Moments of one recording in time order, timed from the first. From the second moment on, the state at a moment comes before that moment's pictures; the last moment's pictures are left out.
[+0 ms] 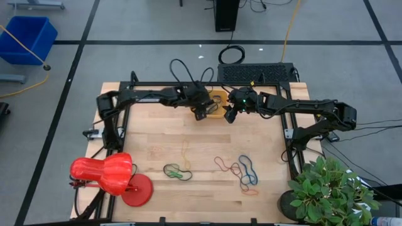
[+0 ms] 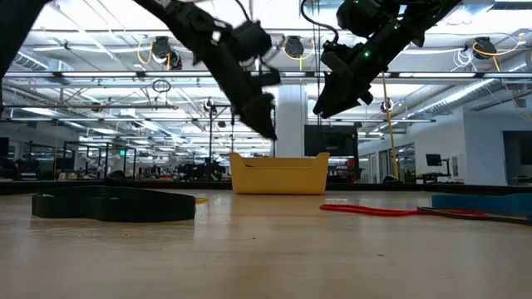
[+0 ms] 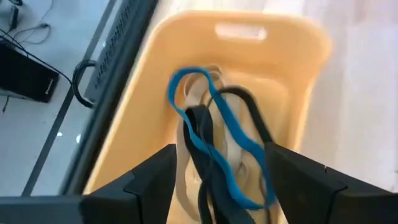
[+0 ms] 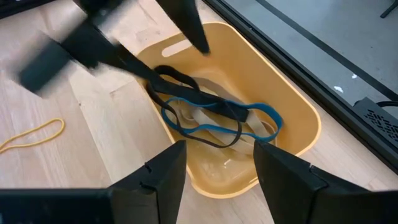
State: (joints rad) left arm 0.35 1.86 1.36 -0.32 -0.11 0.22; right arm -0.34 1.35 0.89 -0.24 0.16 0.19
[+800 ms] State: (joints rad) left arm 0.10 1.61 1.36 -0.80 0.10 -0.09; right arm -0.34 1.35 0.89 -0.24 0.15 0.12
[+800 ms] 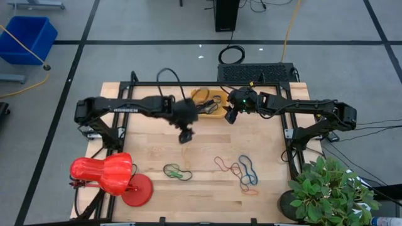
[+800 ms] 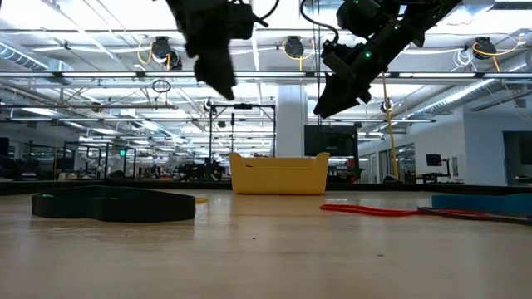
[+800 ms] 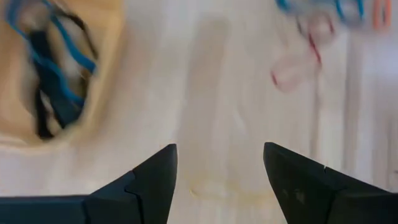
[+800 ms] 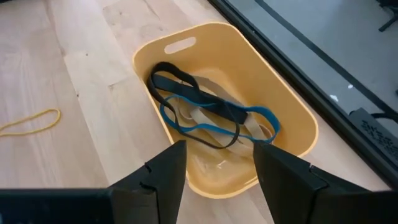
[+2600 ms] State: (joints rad) left arm -0.16 1.62 1.02 -0.50 0.01 0.71; right arm -0.34 1.35 0.89 -0.28 0.15 0.15
